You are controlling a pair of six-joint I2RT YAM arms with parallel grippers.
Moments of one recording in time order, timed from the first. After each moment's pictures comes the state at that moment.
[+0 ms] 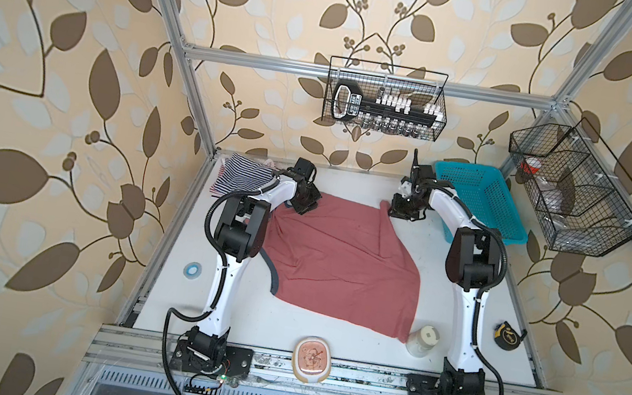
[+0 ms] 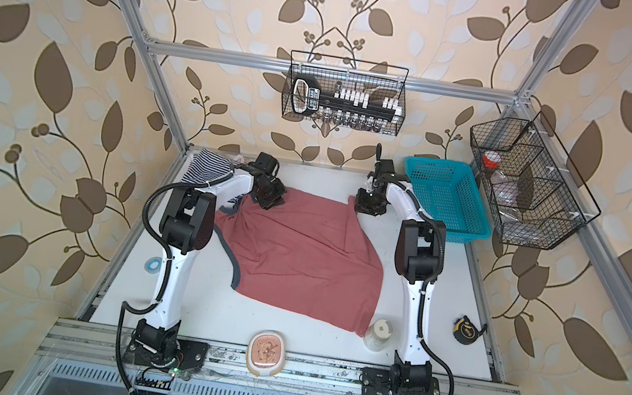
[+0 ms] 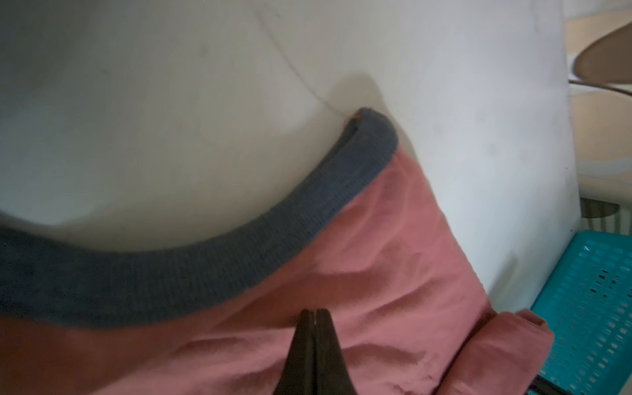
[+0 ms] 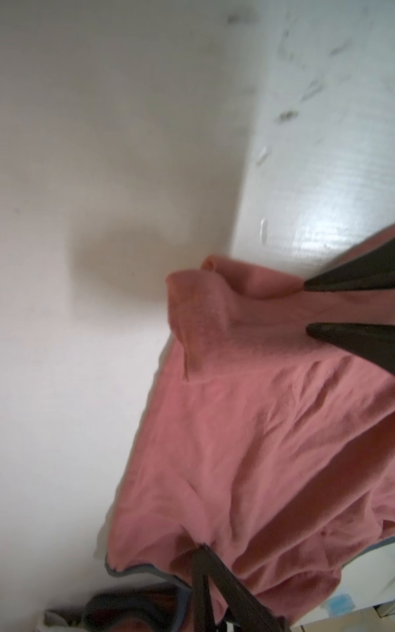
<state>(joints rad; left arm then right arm) -0.25 2.32 1.87 -0.61 0.26 -0.97 0.14 2.36 2.05 -0.89 -0.32 0.22</state>
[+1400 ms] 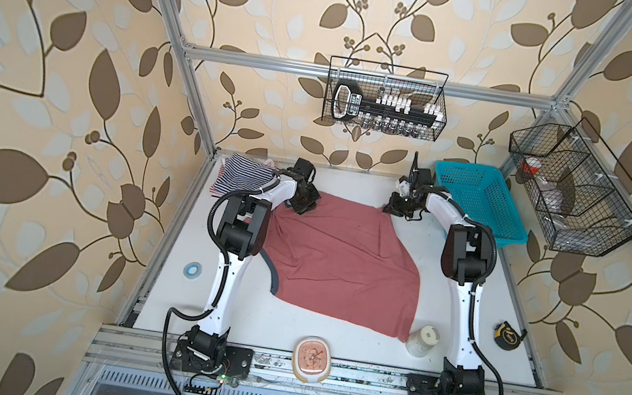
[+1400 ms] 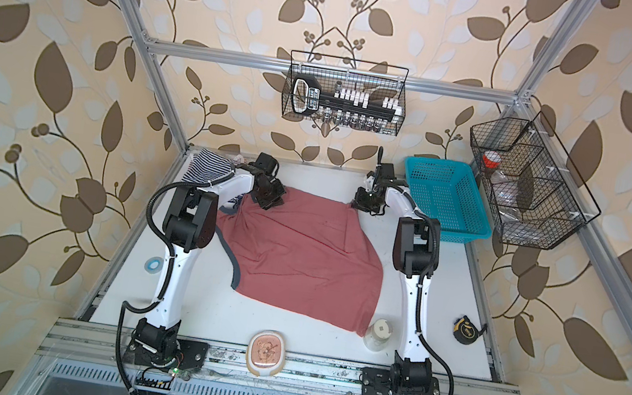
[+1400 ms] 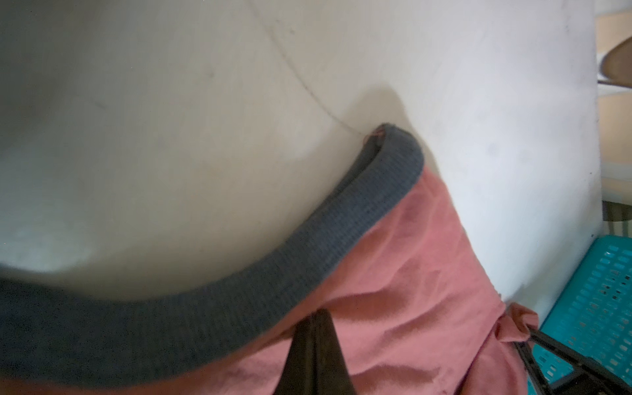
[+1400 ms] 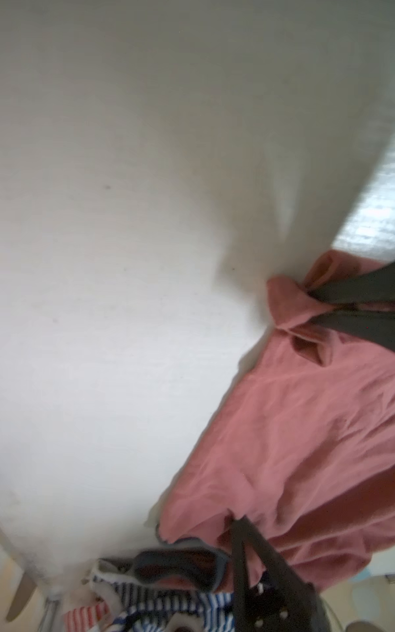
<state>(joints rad) -0.24 2.36 1.92 -0.64 0.25 -0.94 0.10 2.49 2.10 -0.72 -0.43 0.26</state>
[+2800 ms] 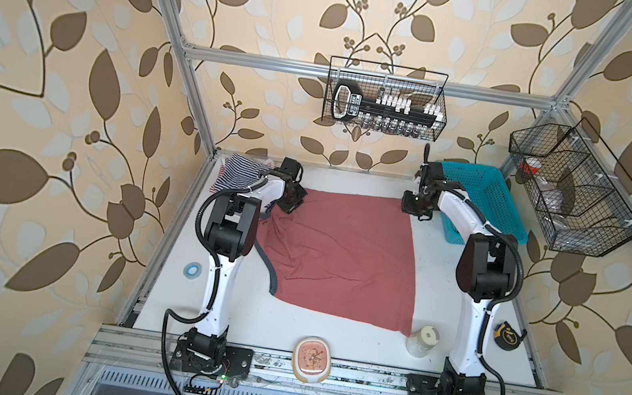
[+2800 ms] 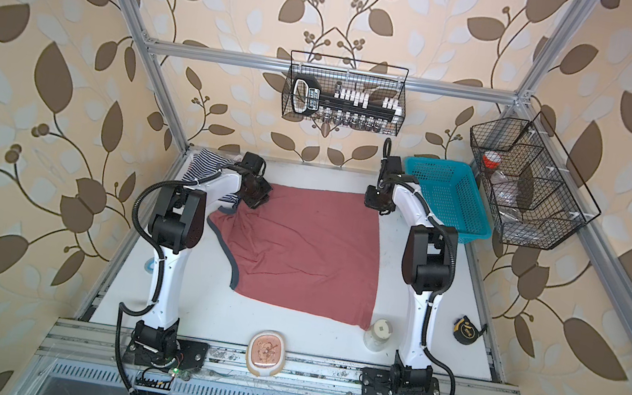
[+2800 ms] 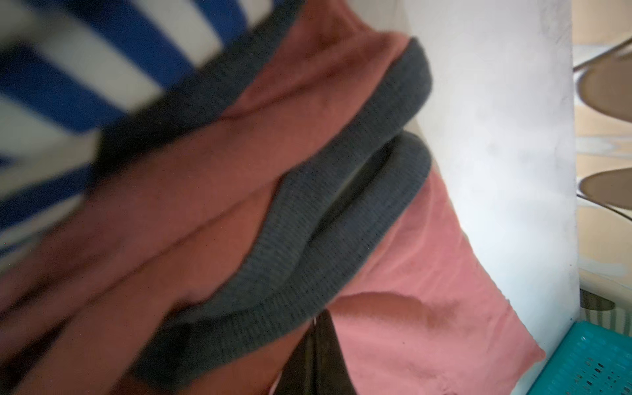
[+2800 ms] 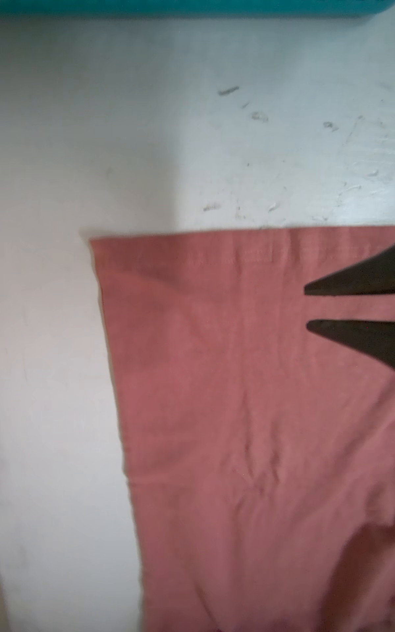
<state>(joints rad) -0.17 2.27 1.79 -0.58 0.15 -1.06 0.14 2.18 1.89 -0.80 -0.10 0.23</state>
